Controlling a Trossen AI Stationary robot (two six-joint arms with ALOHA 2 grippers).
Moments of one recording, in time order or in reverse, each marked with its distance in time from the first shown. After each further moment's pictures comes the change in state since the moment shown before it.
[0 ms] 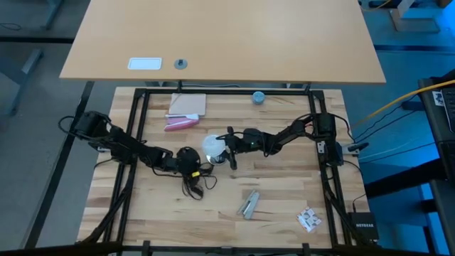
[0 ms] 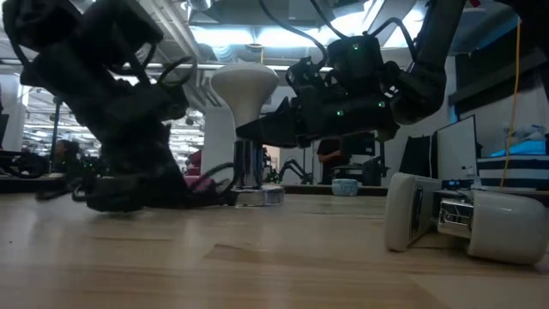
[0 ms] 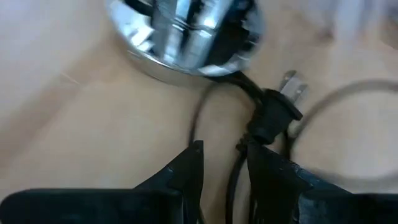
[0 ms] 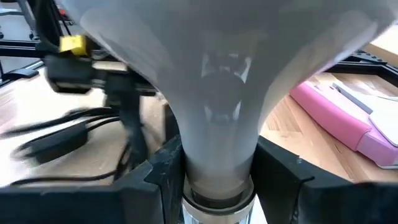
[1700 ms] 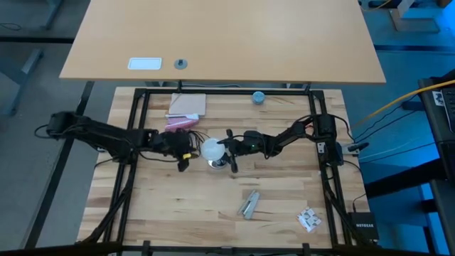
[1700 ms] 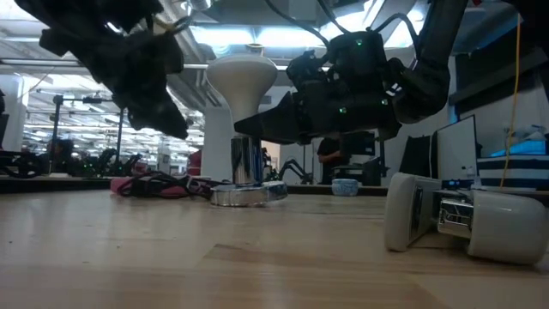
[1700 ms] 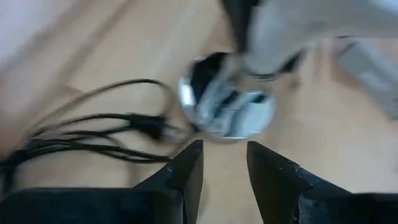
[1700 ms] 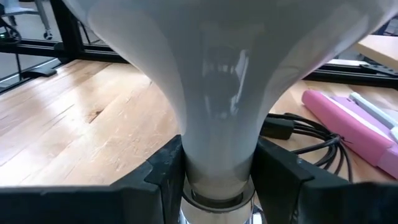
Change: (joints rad) left arm 0.246 -0.432 0.000 -0.297 0.203 0.337; right arm 0.027 0.000 -0.001 0.022 -0.016 -0.026
